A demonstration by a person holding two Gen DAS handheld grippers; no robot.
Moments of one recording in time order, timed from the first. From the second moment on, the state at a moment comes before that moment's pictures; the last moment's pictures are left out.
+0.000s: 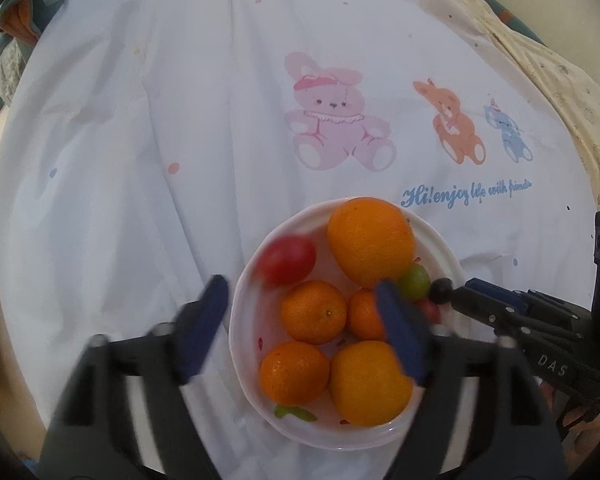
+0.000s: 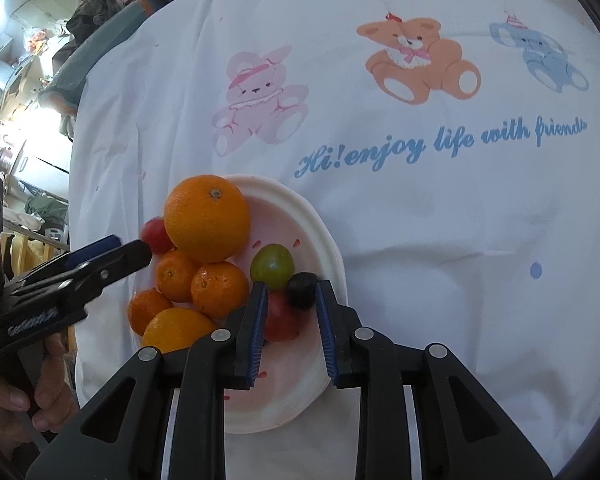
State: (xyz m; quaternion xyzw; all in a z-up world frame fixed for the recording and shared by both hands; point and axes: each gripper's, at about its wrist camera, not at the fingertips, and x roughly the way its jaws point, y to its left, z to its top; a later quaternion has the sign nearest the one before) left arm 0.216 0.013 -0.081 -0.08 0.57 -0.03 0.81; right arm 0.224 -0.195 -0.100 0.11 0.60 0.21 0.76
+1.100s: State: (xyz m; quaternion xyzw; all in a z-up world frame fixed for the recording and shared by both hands) left arm 0.040 0.018 0.035 -0.06 0.44 0.01 0.90; right arm 0.070 -0.211 0.037 0.07 0.42 0.17 0.89
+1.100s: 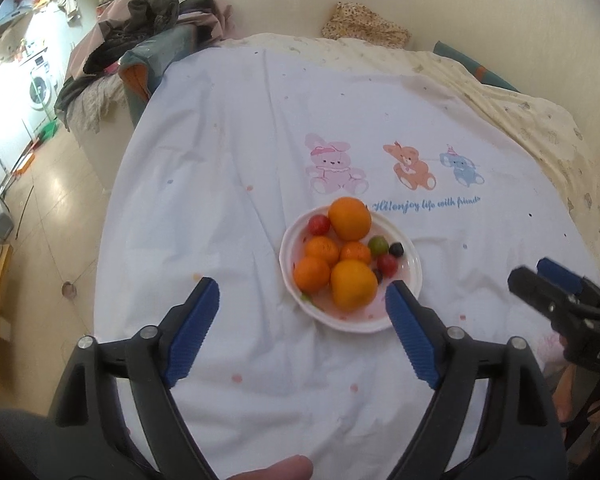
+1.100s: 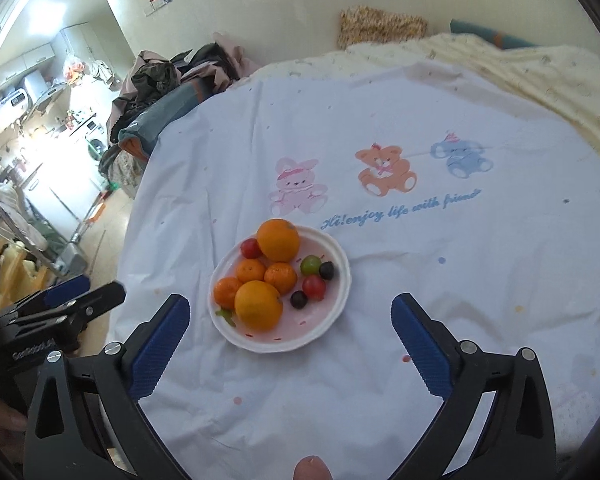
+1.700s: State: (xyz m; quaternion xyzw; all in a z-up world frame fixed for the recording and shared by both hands) left arm 0.024 0.023 0.014 -0.06 0.39 0.03 0.92; right arm 0.048 -0.200 0.012 0.03 0.37 0.12 0.92
